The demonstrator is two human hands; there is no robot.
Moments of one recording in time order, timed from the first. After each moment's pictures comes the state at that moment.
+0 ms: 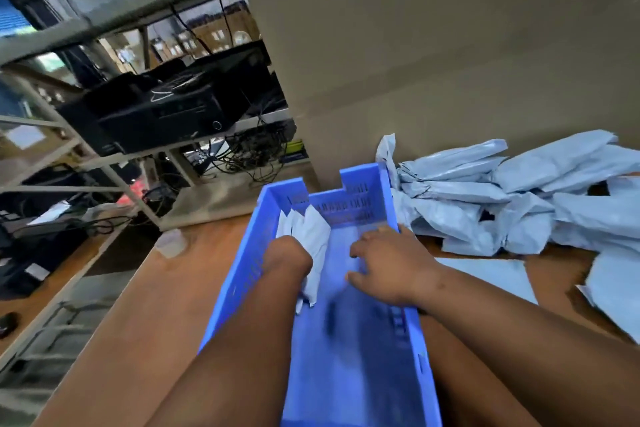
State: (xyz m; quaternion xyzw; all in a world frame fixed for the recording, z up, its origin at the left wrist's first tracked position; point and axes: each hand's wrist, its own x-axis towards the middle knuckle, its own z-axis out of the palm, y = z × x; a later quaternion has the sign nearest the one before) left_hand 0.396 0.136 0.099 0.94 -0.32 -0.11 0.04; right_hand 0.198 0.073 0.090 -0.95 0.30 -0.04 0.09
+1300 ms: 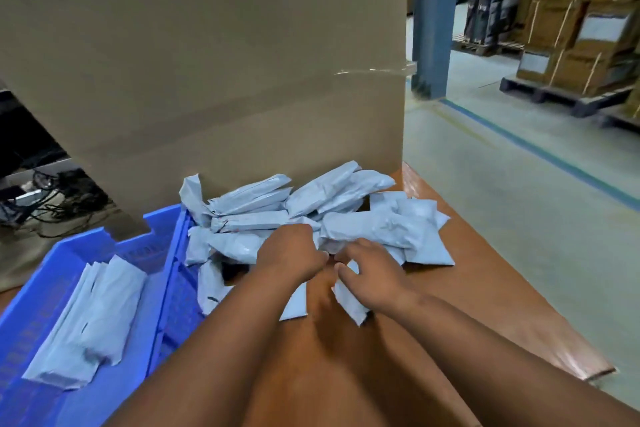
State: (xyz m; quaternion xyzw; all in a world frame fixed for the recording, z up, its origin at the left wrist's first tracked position) left_hand 0.032 -0.014 0.115 0.77 -0.63 -0.05 0.03; right_hand -0.145 -0.037 0.036 -0.80 0.47 -0.23 0.29
